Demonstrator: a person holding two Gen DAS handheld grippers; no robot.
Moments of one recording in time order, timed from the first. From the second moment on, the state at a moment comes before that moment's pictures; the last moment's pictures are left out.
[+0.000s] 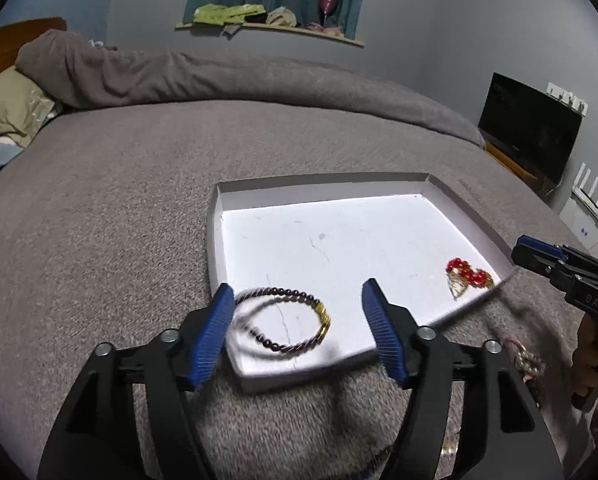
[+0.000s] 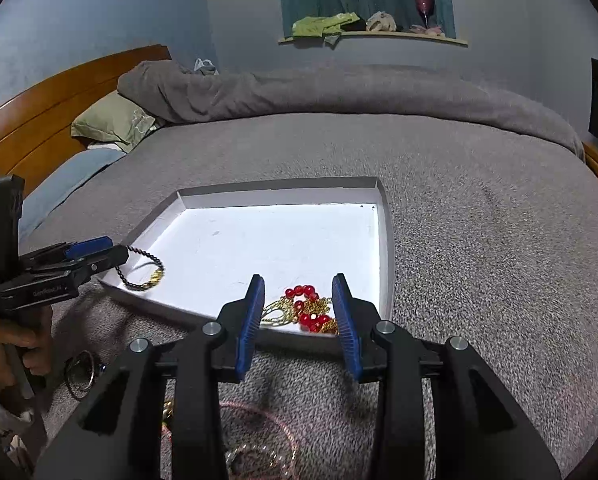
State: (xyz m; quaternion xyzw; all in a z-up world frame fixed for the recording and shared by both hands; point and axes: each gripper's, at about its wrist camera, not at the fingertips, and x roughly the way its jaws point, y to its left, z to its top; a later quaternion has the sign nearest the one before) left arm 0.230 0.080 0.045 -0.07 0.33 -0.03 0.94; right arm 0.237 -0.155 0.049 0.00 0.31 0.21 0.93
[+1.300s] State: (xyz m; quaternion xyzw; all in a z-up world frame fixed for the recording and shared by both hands) left arm 0.115 -0.019 0.012 0.02 0.32 -0.14 0.94; right arm 0.147 -0.203 0.025 0.06 0.28 0.20 0.94
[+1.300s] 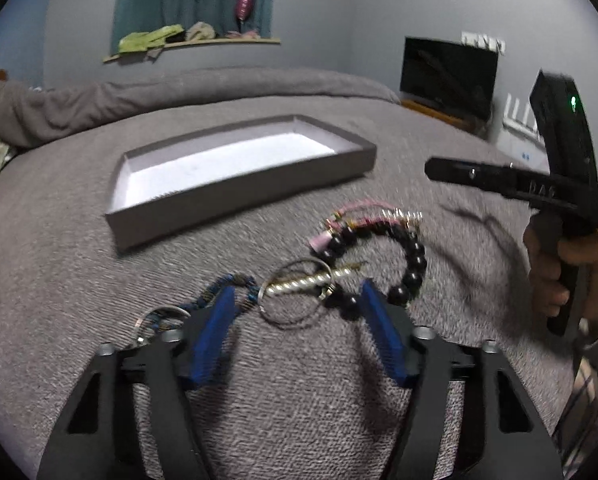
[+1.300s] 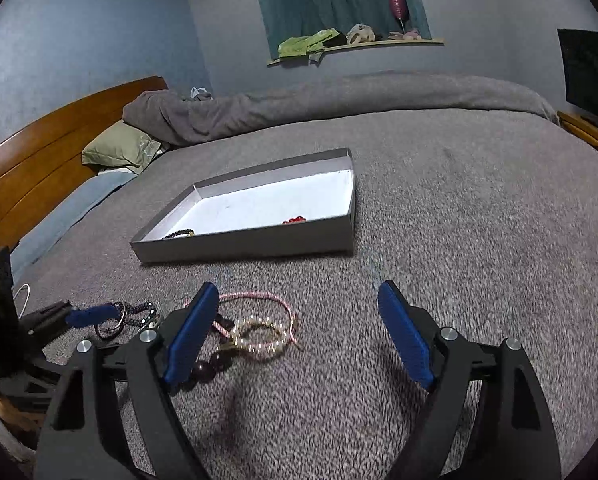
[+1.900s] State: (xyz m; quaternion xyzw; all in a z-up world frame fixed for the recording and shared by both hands) left arm 0.117 -0.009 0.014 0.01 0.31 -0.14 0.94; right arm 0.131 -0.192 0.011 0.05 0.30 0.23 0.93
